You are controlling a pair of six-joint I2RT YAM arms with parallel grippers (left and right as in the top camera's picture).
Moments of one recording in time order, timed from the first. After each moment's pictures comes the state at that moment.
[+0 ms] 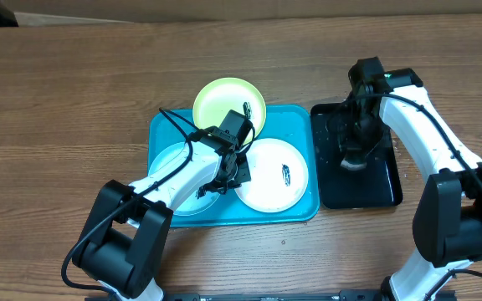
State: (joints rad) left arm -0.51 1.81 1.08 -0.71 0.07 -0.71; right arm 0.16 1.88 1.46 -1.22 -0.02 0.20
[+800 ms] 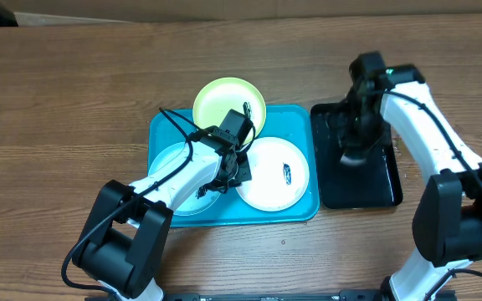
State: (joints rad) left arm -0.51 1.81 1.08 -0.70 0.07 -0.71; right arm 0.16 1.88 1.46 -1.19 -0.01 0.22
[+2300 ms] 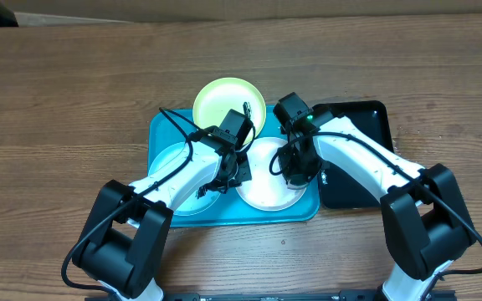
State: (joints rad) left arm -0.51 1.81 1.08 -0.70 0.07 -0.71; right arm 0.53 1.89 1.30 -0.96 -0.06 0.34
